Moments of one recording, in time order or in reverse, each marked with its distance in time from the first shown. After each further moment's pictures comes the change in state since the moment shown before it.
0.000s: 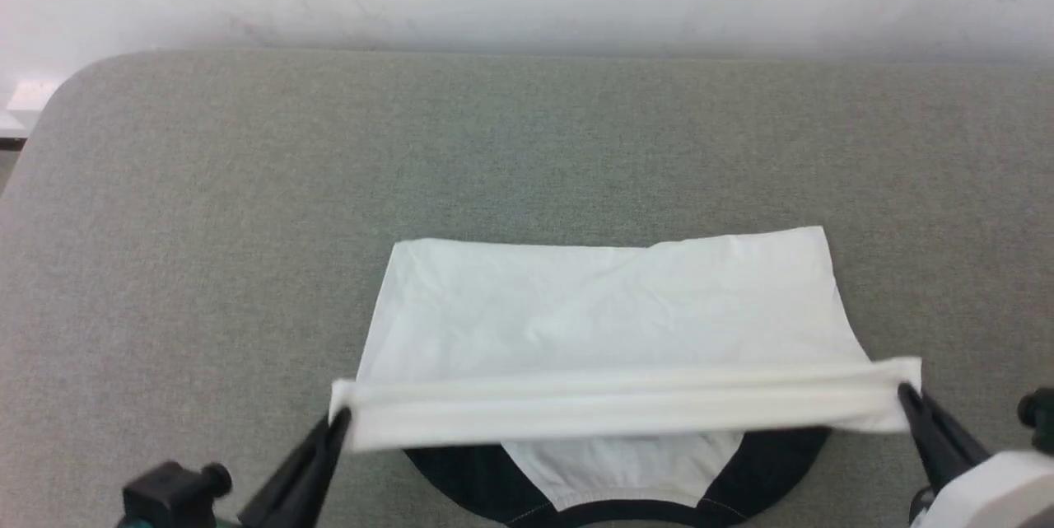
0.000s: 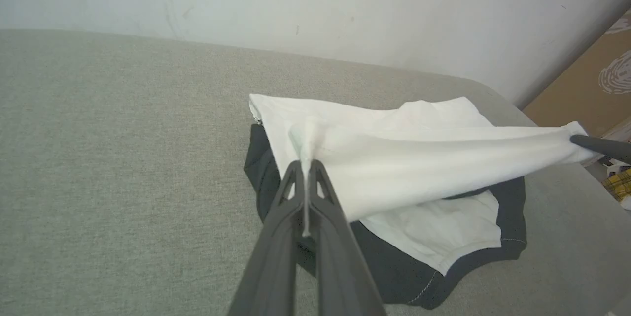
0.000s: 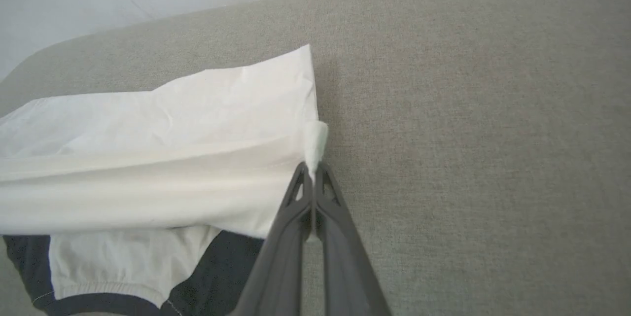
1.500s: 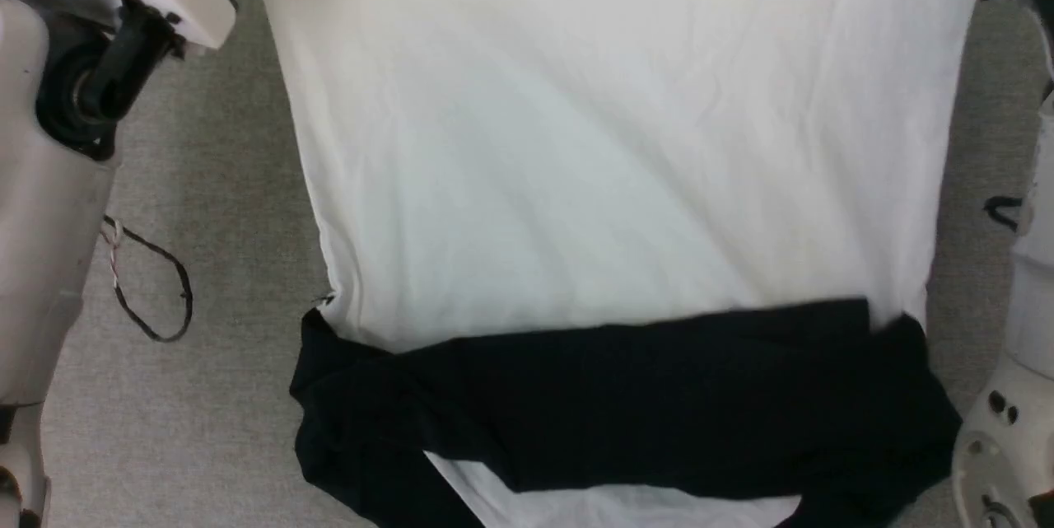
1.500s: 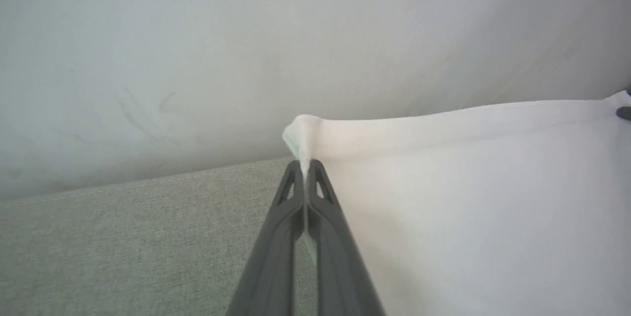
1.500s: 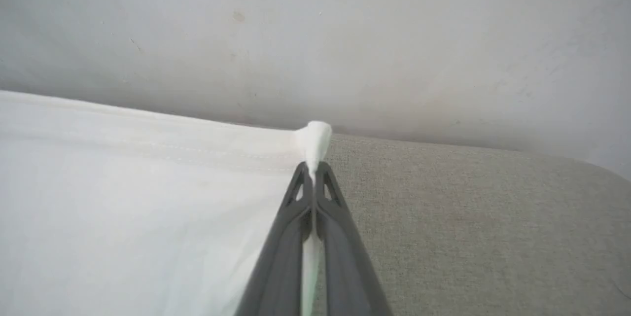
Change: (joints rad) left arm -1.178 -0.194 0.057 0.641 -0.029 -0.242 0.393; right arm -1.190 -0.005 0.029 0.477 -0.355 -0.001 0.215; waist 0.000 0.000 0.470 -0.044
